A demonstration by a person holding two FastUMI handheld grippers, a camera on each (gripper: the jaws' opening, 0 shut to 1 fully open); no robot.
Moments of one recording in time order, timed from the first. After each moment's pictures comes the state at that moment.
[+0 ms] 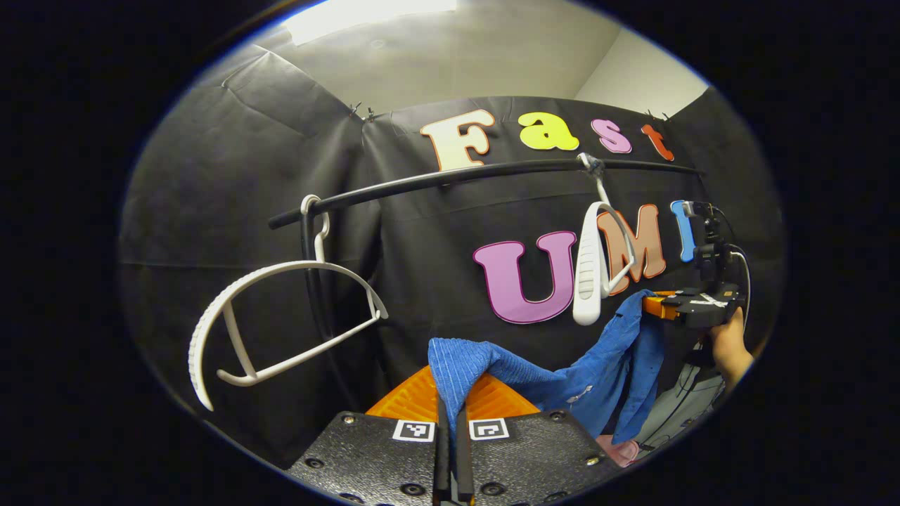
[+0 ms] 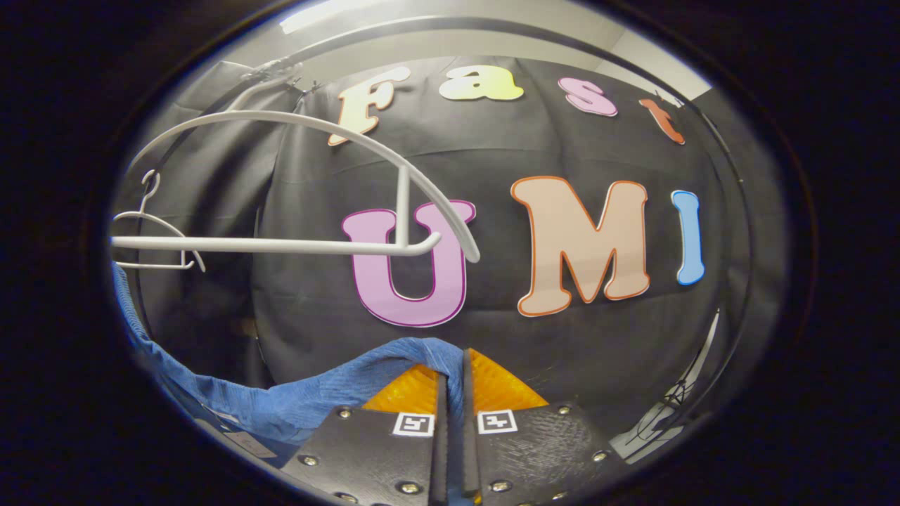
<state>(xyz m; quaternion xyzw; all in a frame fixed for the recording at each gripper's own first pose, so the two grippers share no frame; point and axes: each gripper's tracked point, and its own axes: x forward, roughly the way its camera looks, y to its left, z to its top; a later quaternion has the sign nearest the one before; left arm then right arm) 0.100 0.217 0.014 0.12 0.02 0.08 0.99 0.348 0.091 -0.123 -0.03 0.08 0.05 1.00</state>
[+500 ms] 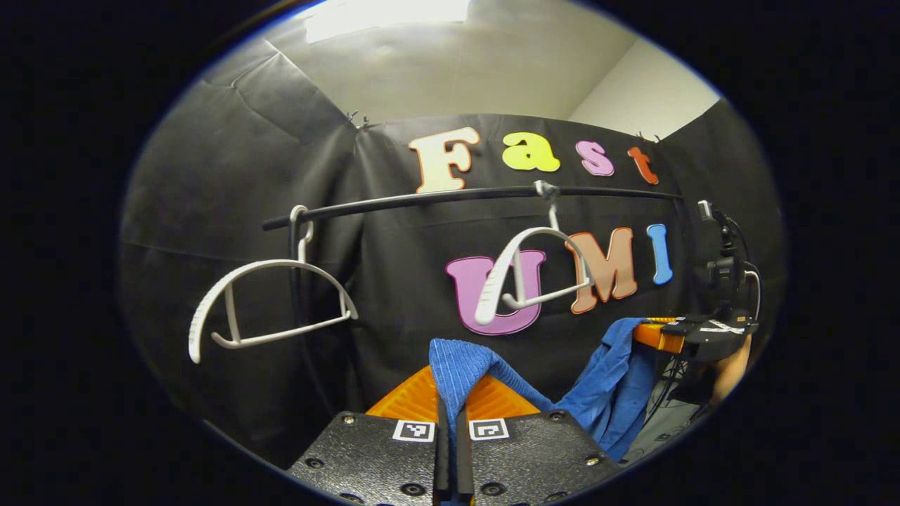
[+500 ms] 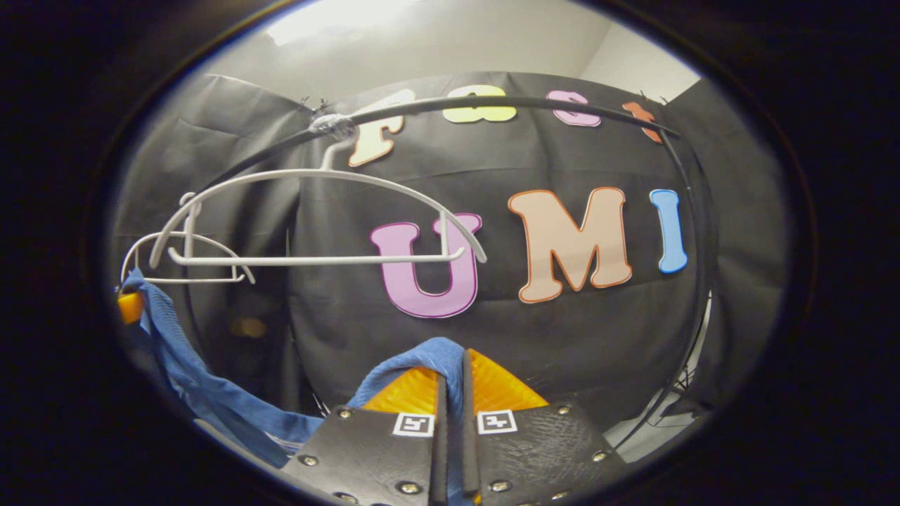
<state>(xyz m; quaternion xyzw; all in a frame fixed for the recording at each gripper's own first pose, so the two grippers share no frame) 0.076 0.141 0.009 0.08 -0.01 0.03 1.00 0.227 0.103 -0.091 -0.01 0.08 0.05 1.00</state>
